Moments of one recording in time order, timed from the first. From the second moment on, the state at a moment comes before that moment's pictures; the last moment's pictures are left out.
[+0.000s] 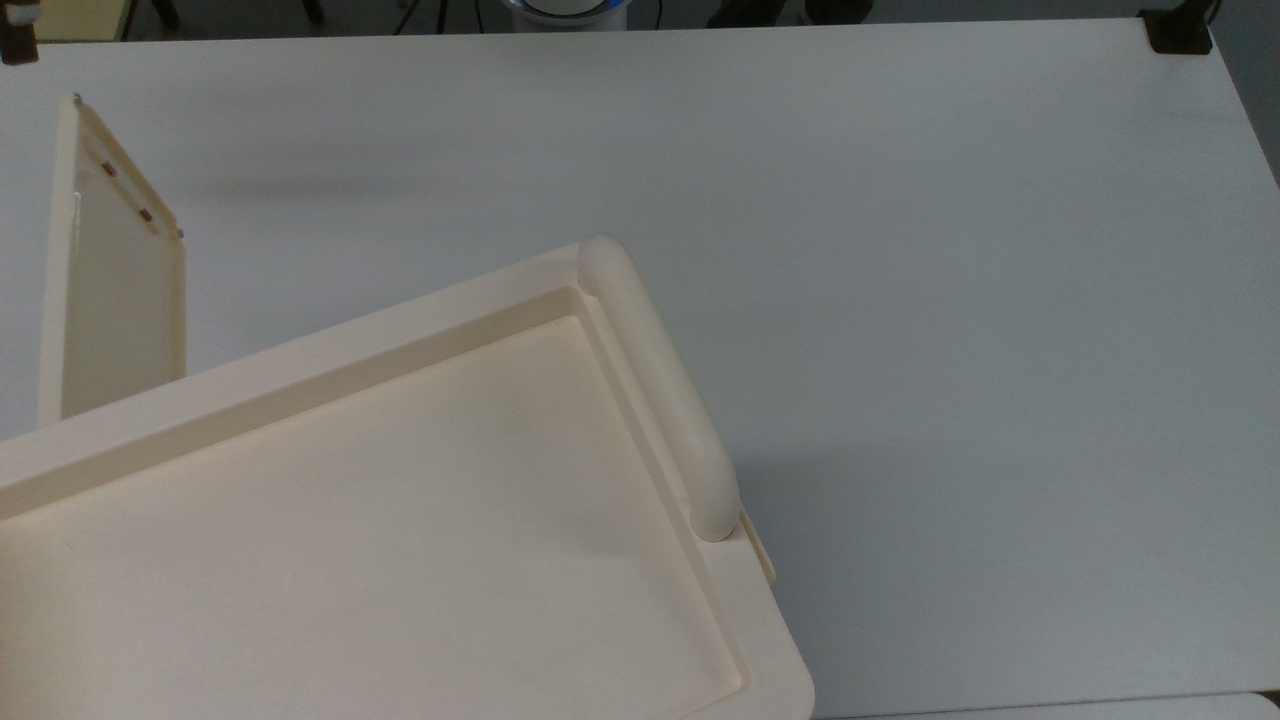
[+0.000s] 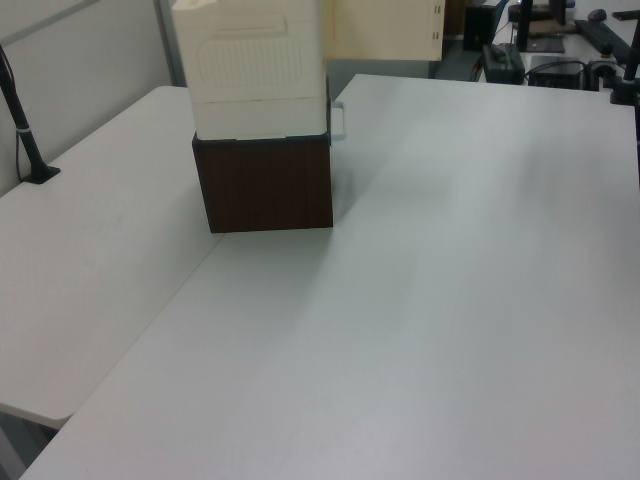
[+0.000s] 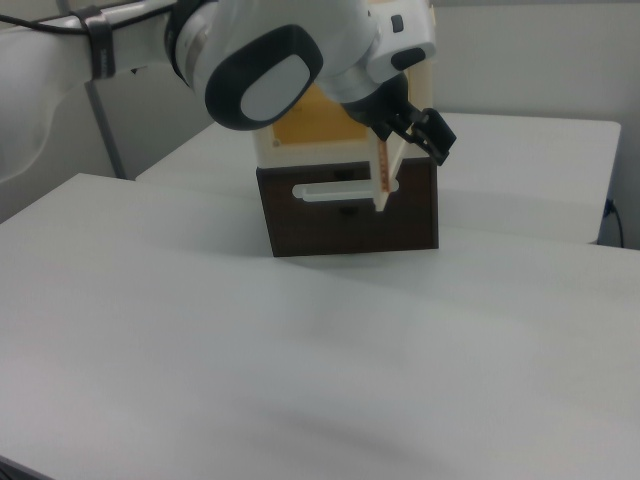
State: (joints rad) arm -0.42 0.07 -0.11 -1.60 0.27 2.26 -0.30
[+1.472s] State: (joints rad) arm 0.08 -0.08 -0.12 -1.62 0.14 1.73 -0.01
